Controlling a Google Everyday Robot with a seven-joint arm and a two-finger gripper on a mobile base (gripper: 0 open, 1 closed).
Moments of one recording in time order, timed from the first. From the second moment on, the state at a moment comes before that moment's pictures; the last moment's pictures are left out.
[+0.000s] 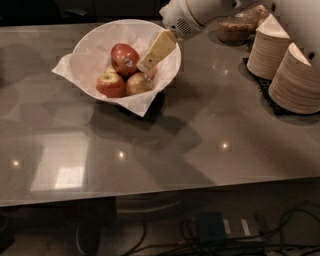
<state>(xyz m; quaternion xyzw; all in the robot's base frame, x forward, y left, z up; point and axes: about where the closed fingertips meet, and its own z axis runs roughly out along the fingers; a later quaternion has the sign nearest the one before) 0.661 0.002 0.988 -0.57 0.70 0.14 0.42</state>
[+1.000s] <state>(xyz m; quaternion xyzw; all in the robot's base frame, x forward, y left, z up) 0.673 0.051 0.992 -0.58 0.68 0.16 0.43</state>
